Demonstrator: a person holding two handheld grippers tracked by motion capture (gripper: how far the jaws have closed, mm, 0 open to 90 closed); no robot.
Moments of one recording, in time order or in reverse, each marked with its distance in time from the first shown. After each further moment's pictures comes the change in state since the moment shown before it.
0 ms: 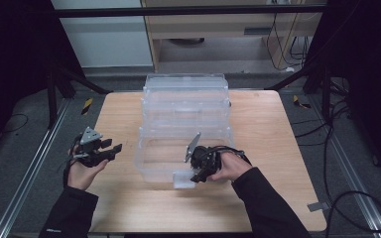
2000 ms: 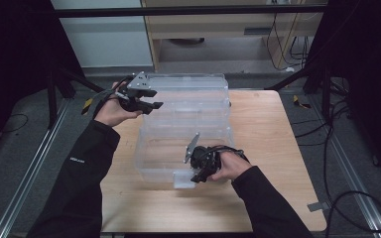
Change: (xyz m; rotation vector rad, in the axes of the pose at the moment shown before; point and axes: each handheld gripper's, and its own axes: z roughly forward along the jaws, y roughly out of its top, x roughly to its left) left arm -0.042 0.180 0.062 0.001 -0.269 0.575; right arm 0.000 0.001 0.000 0.016 0.006 -0.017
